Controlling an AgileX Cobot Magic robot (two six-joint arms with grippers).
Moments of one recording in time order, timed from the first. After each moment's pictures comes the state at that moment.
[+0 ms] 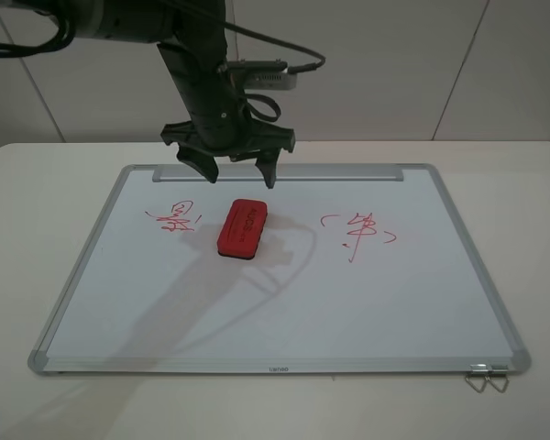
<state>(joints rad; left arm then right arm) -0.61 2.08 -1.63 -0.02 0.84 -0.35 -0.04 -0.01 -0.52 0.00 1.06 -0.01</state>
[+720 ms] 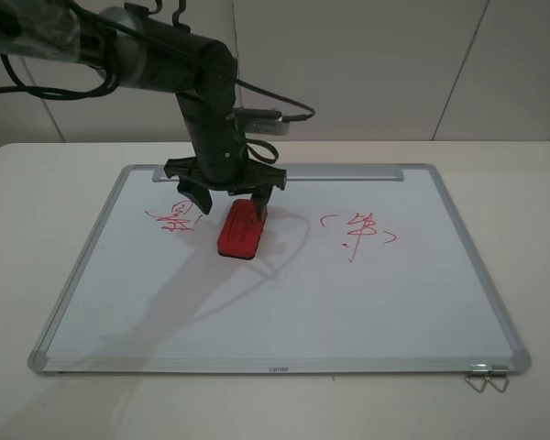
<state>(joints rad) -0.61 2.22 -1.63 0.01 0.83 -0.36 -0.04 -0.01 -0.52 0.00 1.06 -0.01</state>
